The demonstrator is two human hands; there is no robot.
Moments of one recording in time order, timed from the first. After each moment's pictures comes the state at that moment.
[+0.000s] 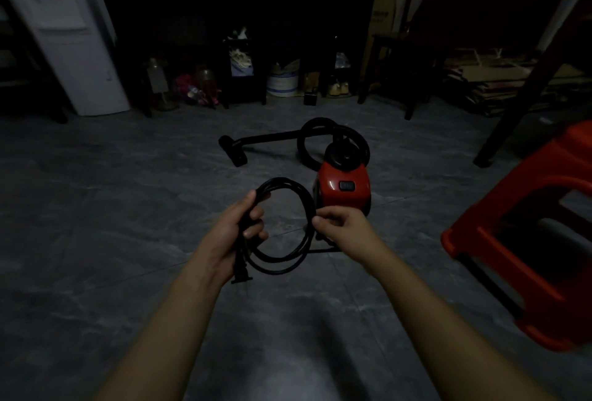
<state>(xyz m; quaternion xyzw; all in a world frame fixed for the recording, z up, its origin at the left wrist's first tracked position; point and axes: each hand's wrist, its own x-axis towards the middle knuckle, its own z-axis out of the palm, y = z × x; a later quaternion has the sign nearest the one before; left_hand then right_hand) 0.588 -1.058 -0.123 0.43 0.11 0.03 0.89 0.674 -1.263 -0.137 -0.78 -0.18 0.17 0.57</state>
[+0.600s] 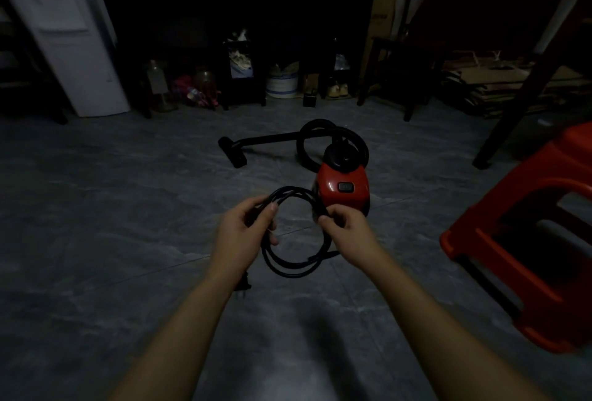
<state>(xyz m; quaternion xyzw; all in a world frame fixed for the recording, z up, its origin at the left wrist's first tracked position) 0.583 -1.079 -0.131 0.71 0.12 0.21 0.66 0.677 -1.263 -0.147 -0.80 -0.19 0.09 0.56</state>
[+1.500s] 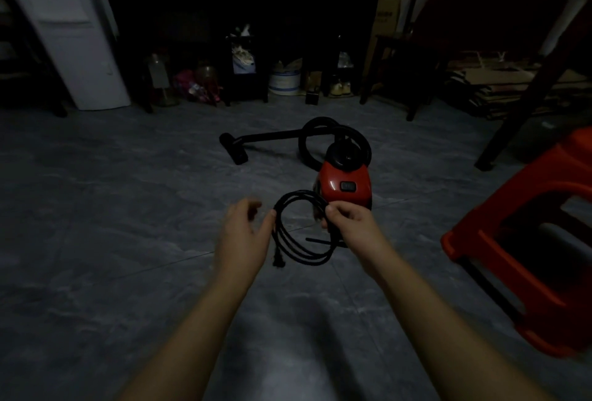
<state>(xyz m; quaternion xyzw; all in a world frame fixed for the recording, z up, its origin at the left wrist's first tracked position) 0.594 -1.074 -0.161 0.83 0.20 0.27 0.45 0.675 -1.259 -0.133 -0.75 -0.12 0.16 0.63</state>
